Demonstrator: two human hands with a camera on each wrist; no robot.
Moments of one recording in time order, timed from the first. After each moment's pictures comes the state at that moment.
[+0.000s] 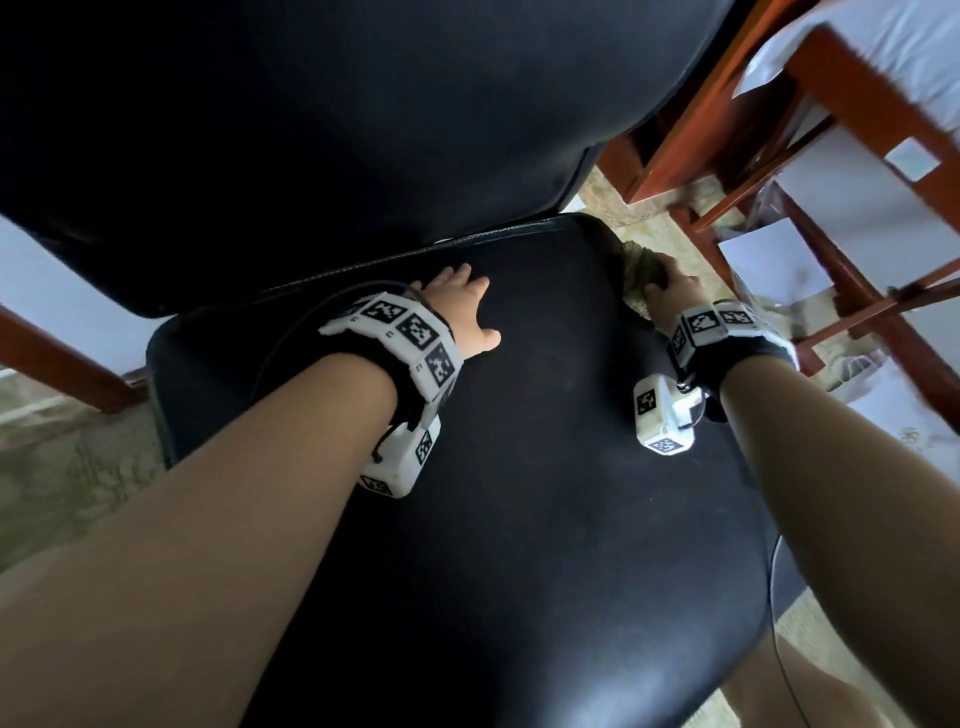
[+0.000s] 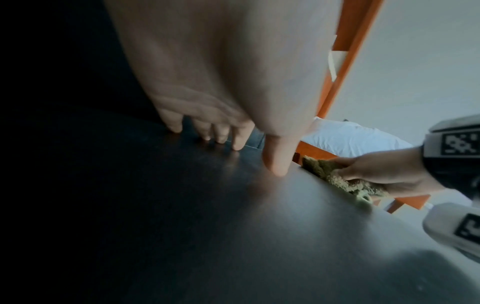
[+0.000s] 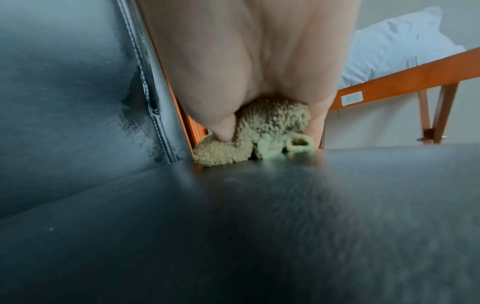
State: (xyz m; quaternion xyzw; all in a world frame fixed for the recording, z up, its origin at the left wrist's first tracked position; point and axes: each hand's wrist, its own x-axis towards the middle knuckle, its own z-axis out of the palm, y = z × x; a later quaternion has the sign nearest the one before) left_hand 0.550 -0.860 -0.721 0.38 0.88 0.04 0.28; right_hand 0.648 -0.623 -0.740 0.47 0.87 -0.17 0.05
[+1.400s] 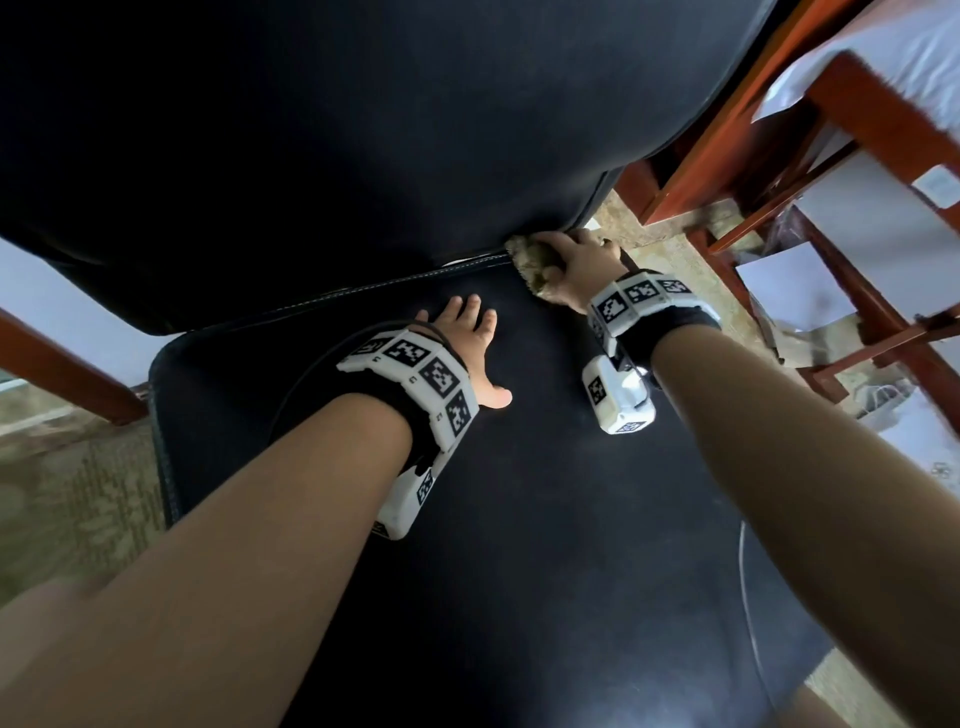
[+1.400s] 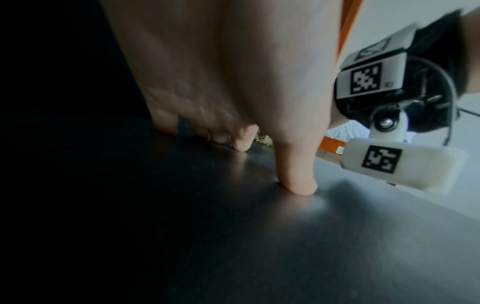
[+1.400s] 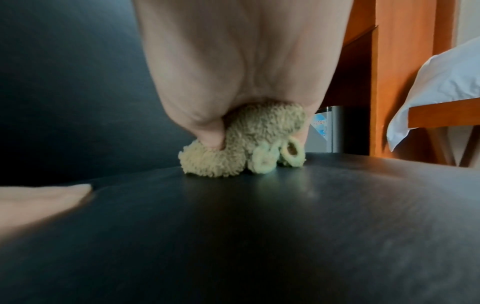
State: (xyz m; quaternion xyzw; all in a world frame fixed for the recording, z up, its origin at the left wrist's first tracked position) left_hand 0.555 -0.862 -0.726 0.39 0.86 -0.04 0.31; right_hand 0.562 -0.682 -0.733 0.23 0.96 -0.11 0.11
